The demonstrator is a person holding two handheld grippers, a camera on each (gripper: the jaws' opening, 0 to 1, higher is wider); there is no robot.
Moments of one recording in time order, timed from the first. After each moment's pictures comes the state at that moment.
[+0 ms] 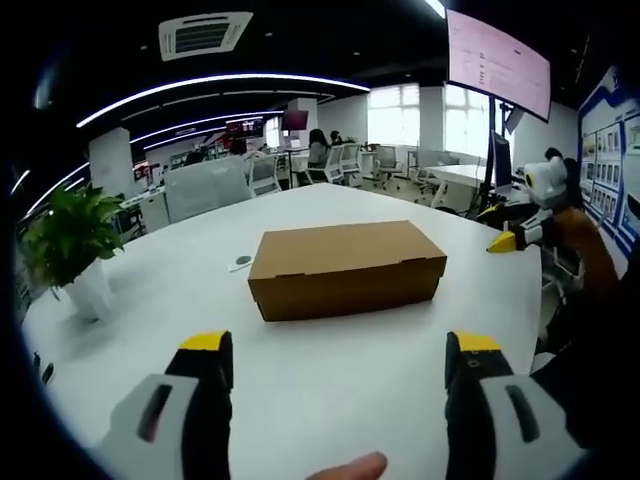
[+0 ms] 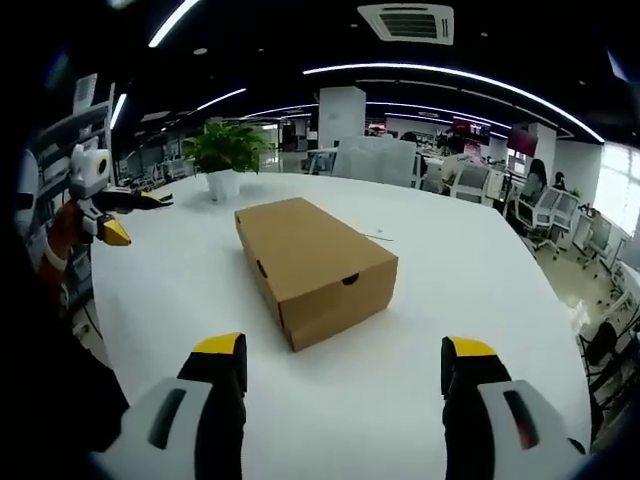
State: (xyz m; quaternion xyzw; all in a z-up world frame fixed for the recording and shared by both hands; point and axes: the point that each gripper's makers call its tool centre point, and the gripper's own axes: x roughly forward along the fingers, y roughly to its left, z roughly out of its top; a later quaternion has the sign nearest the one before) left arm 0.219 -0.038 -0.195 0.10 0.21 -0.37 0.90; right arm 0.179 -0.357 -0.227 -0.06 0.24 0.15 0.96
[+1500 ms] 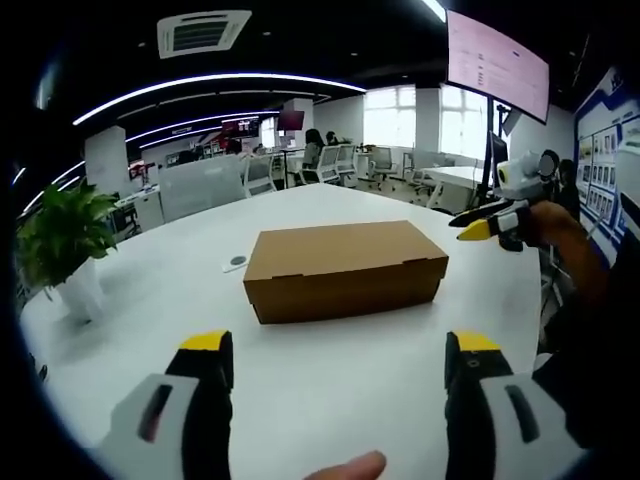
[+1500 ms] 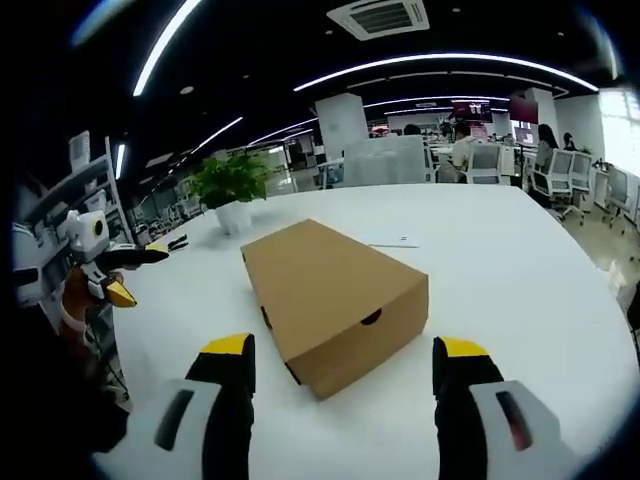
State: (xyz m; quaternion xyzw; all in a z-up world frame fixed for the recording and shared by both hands) left arm 0.228 -0.043 -0.201 0.09 0.21 -0.38 0.90; right arm 0.229 -0.332 -0.227 0.04 0.24 0.19 0.95
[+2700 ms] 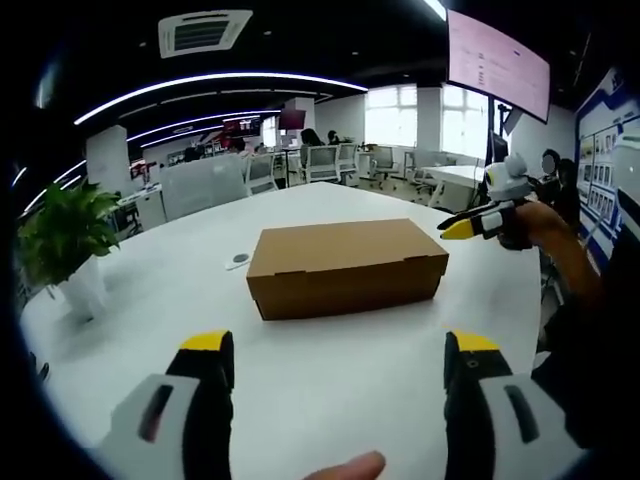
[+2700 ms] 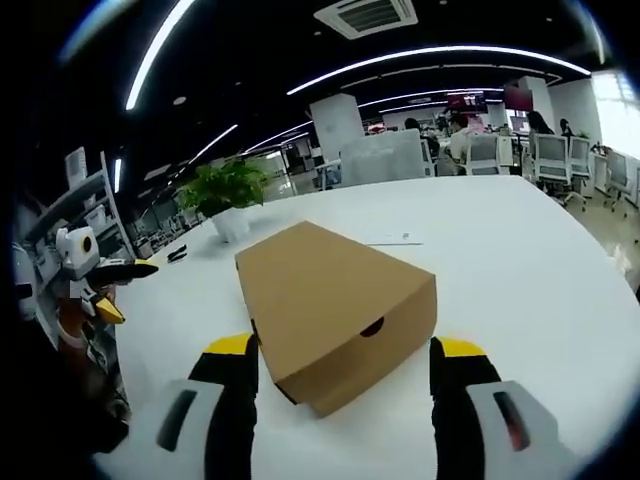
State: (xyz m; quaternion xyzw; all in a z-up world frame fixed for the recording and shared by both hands) left arm 0.223 -0.035 -0.201 0.09 0.21 -0.38 0.90; right arm 0.250 -0.325 -0.240 0.08 0.24 0.19 0.95
